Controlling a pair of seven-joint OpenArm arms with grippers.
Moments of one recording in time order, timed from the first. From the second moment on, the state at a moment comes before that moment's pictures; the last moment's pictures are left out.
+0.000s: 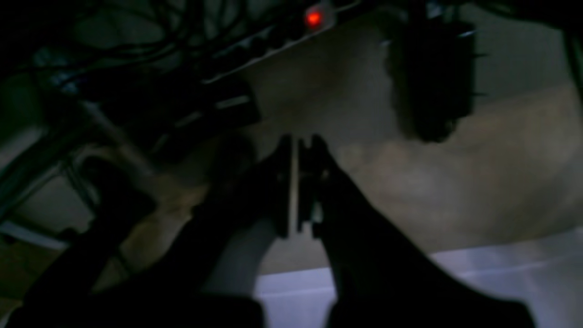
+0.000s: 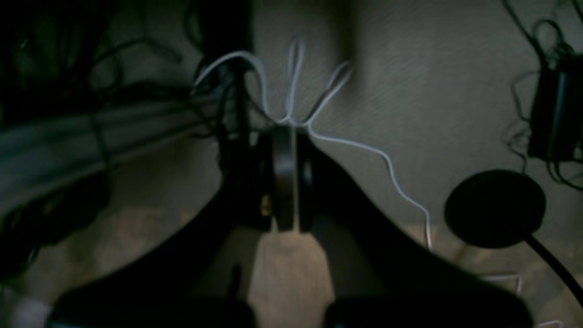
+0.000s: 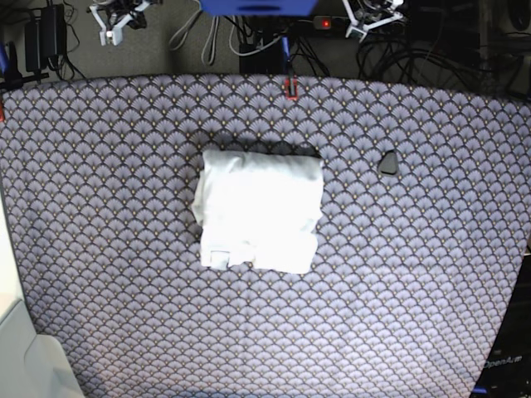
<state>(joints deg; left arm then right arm) 11.8 -9.7 18.9 24.6 0.2 -1.9 5.0 -9.4 16.0 -1.6 7.4 7.5 25.5 23.7</state>
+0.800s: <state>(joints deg) -0.4 -6.8 19.0 11.8 -18.3 -0.8 1.8 -7.4 9.5 -1.6 6.0 7.3 2.8 24.1</state>
